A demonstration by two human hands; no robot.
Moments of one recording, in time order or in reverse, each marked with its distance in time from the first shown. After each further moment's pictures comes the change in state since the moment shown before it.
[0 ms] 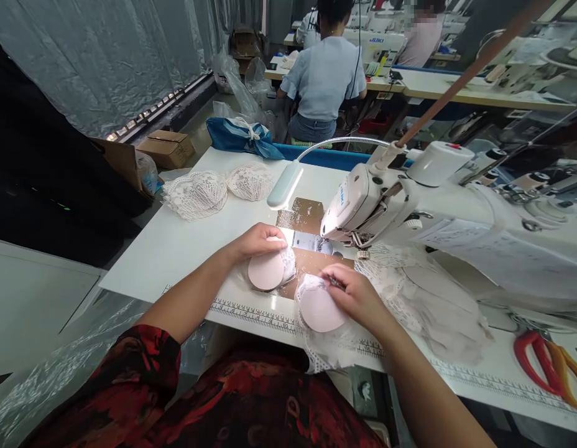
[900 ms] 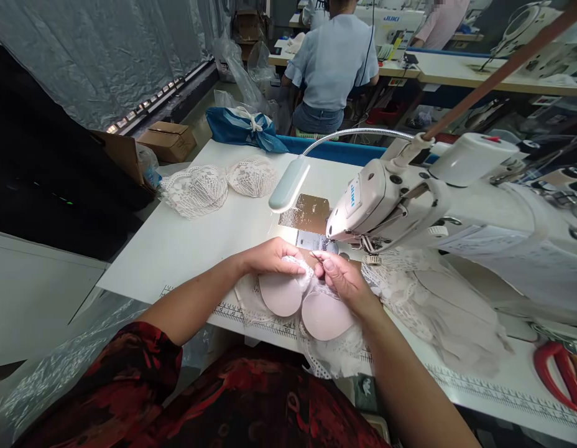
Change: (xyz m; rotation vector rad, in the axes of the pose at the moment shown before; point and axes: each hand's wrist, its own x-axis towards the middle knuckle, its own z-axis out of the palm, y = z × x) left_hand 0.006 -0.002 0.019 -0.074 -0.372 0.120; right_hand 0.028 0.009 0.018 0.397 0.059 0.023
